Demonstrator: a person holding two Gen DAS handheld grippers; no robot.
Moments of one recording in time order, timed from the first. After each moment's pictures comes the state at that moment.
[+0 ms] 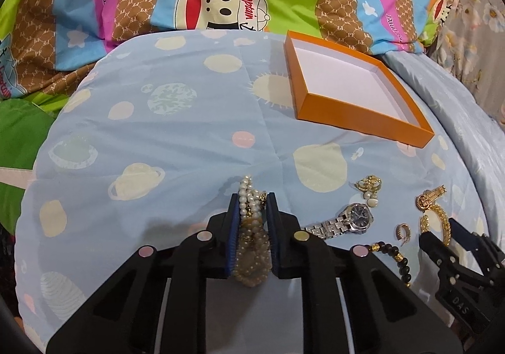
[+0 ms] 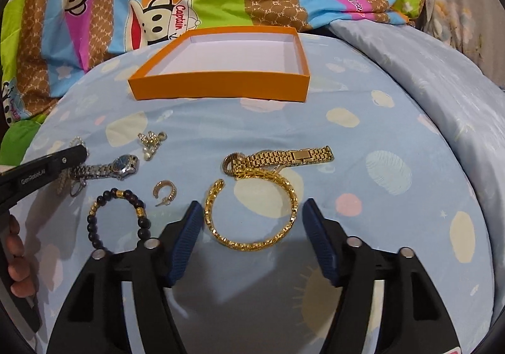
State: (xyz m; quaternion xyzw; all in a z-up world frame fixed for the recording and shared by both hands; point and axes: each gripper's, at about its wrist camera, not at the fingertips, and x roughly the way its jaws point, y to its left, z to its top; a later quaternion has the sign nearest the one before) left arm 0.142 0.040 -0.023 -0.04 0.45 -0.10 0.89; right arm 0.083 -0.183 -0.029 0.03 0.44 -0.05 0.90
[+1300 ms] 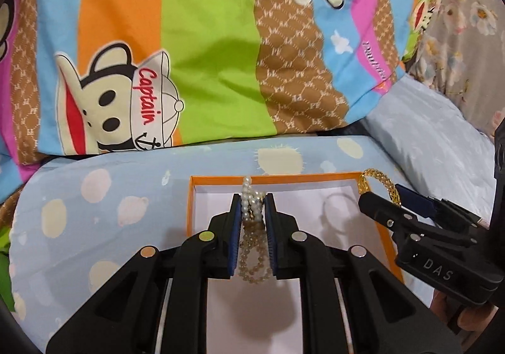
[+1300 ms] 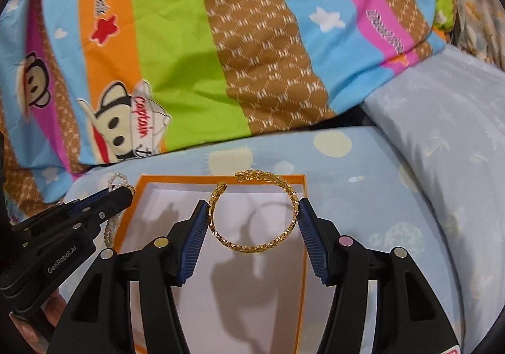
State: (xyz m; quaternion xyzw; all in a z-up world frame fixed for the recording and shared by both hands) left arm 0.369 -0.090 0.026 0.00 0.42 -0.18 0.89; right arm 0.352 -0.254 0.015 0.12 0.42 0.00 0.90
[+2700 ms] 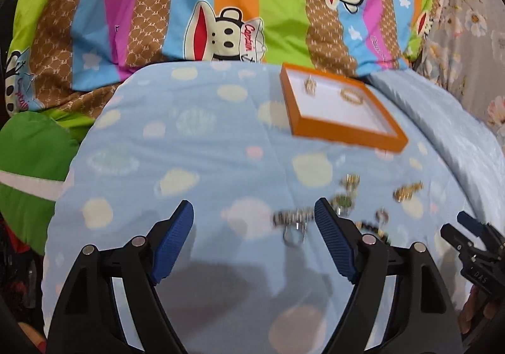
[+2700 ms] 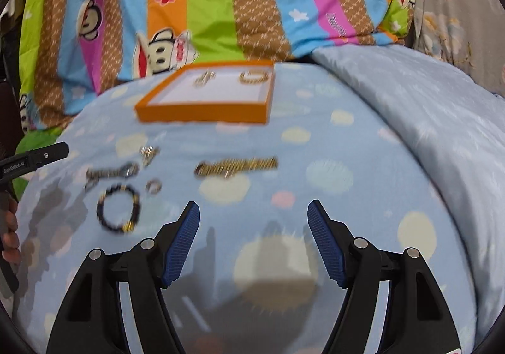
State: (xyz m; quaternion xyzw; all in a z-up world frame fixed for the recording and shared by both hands) left arm 0.096 0.061 0.004 -0.02 0.40 -0.11 0.91; right arm 0.026 -0.214 -0.012 0.03 0.38 -0.03 0.92
